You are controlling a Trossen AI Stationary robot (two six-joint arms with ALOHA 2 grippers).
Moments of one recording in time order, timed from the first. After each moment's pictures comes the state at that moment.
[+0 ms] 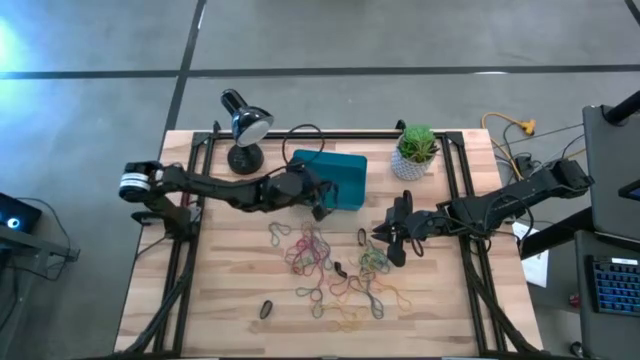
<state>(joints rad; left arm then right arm) 0.07 1.58 0.95 0.31 -0.42 -0.10 0.28 1.12 0.63 -0.18 0.26 0.54</state>
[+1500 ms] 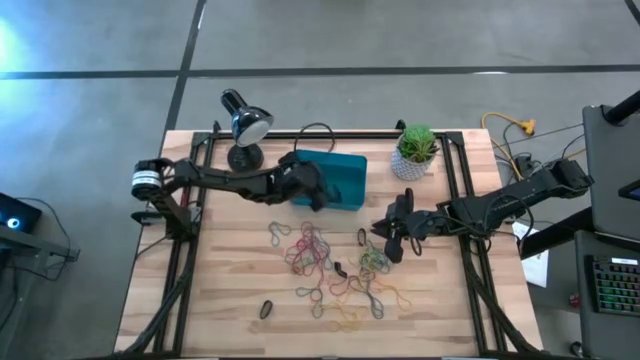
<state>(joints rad) 0.14 1.65 1.06 -0.11 -0.50 -0.17 0.28 1.12 0.63 -0.17 0.34 0.57</state>
